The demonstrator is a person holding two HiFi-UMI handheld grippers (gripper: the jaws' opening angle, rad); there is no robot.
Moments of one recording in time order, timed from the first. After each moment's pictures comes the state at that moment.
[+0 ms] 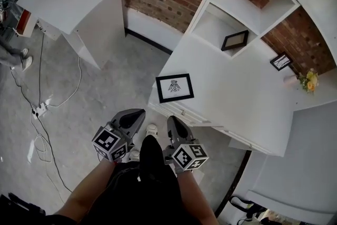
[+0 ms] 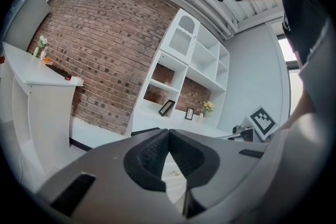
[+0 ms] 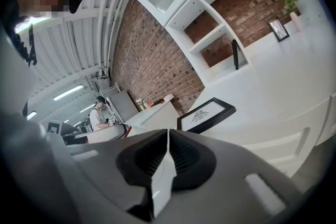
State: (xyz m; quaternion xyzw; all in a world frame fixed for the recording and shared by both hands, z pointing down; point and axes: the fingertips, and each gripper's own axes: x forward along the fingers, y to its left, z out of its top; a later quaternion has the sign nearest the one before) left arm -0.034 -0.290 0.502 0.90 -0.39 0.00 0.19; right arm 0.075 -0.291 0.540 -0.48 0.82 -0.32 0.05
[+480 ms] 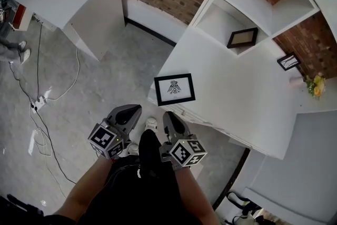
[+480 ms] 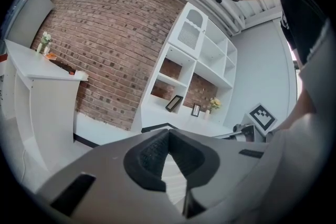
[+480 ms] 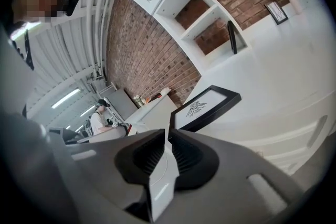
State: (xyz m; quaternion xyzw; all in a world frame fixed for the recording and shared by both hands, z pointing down) left arm -0.042 -0.324 0.528 0.89 -0.41 0.02 0.21; right arm 0.066 -0.323 0.568 -0.46 0.80 -0.37 0.03
